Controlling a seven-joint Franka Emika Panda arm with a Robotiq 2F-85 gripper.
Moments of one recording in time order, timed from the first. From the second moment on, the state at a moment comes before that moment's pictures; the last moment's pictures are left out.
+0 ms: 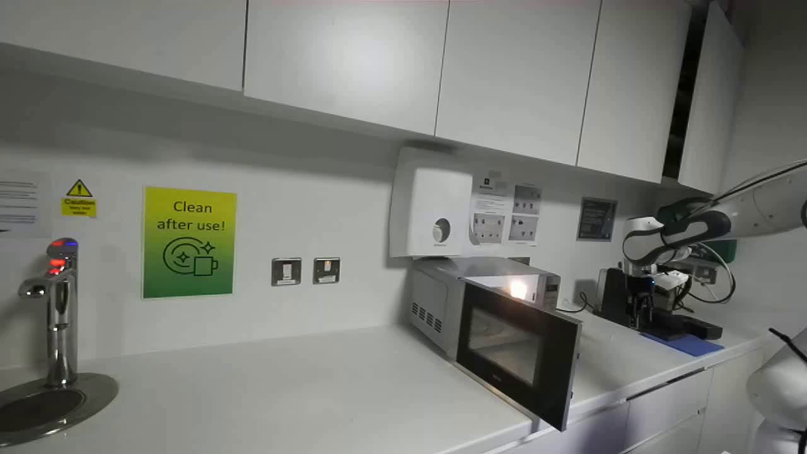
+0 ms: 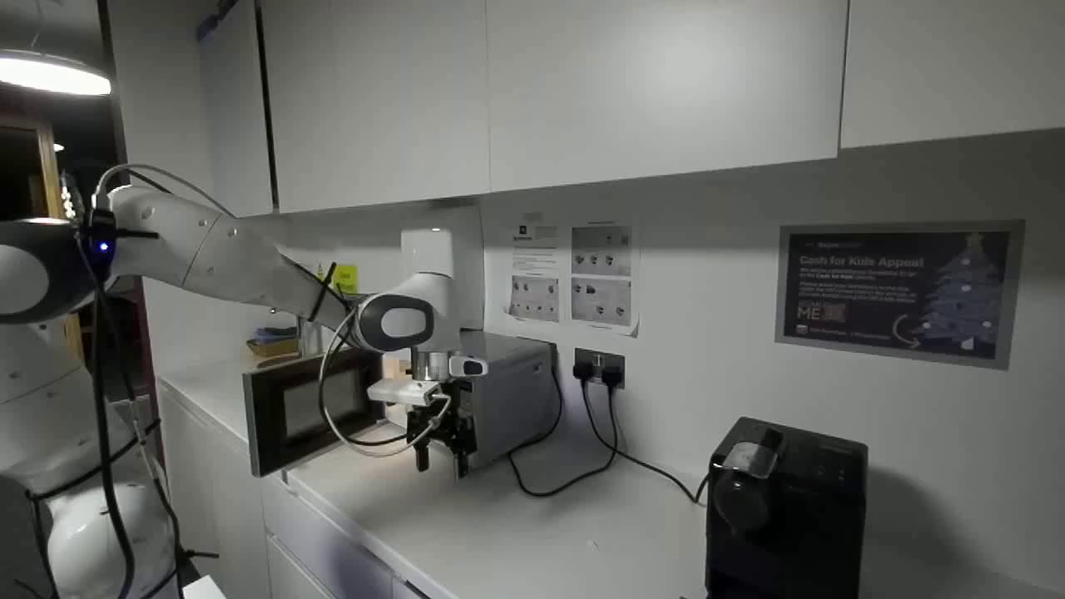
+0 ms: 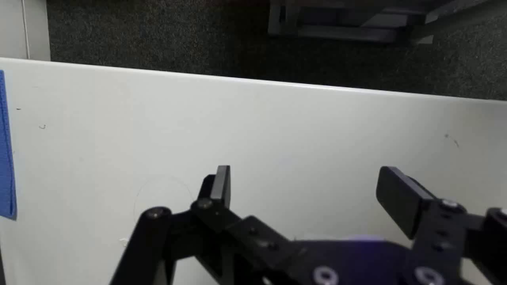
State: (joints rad) arm -0.16 -0.33 -0.24 -2.38 -0.27 2.01 -0.34
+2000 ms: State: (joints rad) arm -0.16 -0.33 -0.22 -2.38 -0.26 2.01 -0.34
